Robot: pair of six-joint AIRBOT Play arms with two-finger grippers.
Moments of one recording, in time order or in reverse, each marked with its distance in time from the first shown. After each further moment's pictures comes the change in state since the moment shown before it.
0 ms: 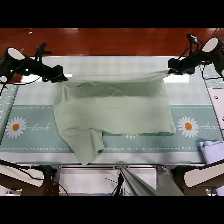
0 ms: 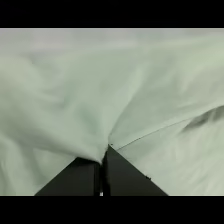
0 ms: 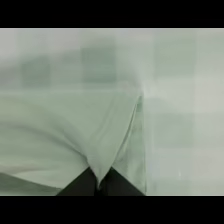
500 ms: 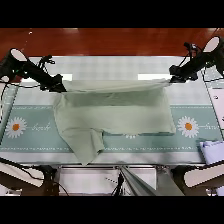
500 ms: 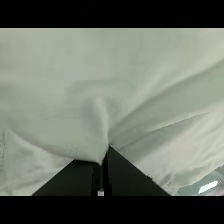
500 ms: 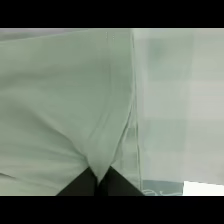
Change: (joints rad) left arm -0.006 -0.029 0.010 0.086 -0.199 -0.073; right arm 0.000 0.006 -0.006 -0.035 0.180 0.016
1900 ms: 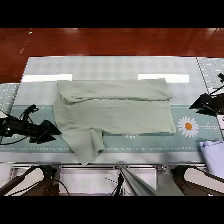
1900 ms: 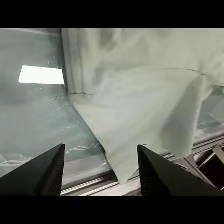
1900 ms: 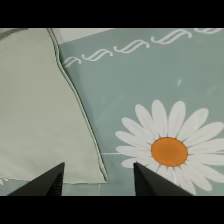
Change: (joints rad) left arm 0.322 0.624 -1.014 -0.056 0.065 0.100; right arm -0.429 0.422 -0.603 0.142 0.034 -0.268
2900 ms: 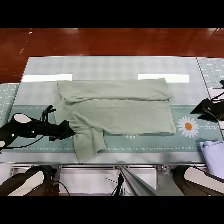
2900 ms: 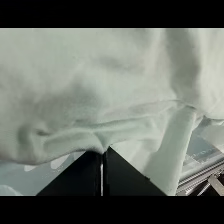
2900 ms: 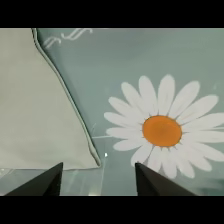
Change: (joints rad) left arm -0.290 -0.012 -0.124 -0.186 0.324 -0.056; right arm -0.064 0.021 -0.092 0.000 0.027 -0.013
